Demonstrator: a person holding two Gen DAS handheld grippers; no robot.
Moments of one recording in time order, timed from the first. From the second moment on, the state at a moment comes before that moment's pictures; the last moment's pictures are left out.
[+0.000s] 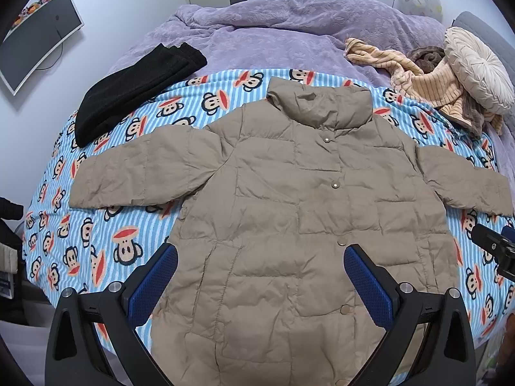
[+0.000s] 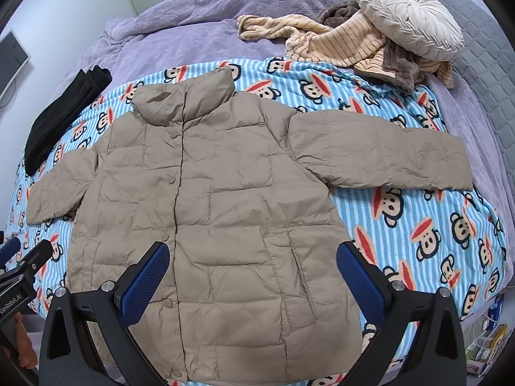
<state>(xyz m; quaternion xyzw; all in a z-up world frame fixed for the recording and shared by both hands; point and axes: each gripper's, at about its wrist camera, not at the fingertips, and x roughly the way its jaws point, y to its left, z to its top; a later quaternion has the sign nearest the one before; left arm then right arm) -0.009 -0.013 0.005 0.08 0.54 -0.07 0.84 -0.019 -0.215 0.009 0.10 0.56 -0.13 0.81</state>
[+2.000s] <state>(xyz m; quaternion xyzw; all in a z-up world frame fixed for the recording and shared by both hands) -0.011 -0.005 0.011 0.07 0.54 -0.07 0.84 -0.020 -0.209 0.011 0.10 0.56 -0.13 0.81</state>
